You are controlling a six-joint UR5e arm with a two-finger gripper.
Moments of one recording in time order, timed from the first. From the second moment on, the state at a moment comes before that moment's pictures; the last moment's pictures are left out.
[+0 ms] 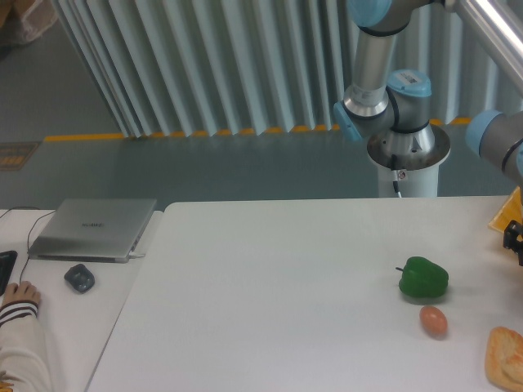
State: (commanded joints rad) arm 2.62 -1.95 -1.62 -1.10 1.78 1.12
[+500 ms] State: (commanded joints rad) arm 2.60 -1.99 -1.63 -1.06 1.83 1.07
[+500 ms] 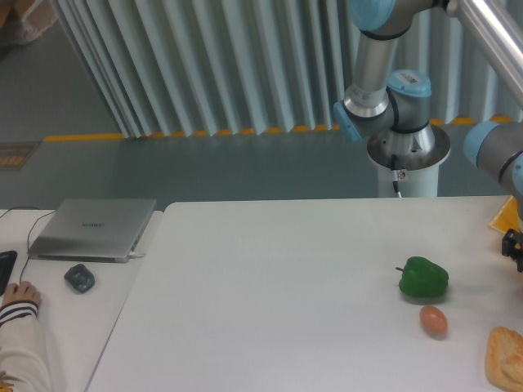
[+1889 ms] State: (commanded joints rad) arm 2.67 -1.85 -1.53 -1.18 1.49 1.14
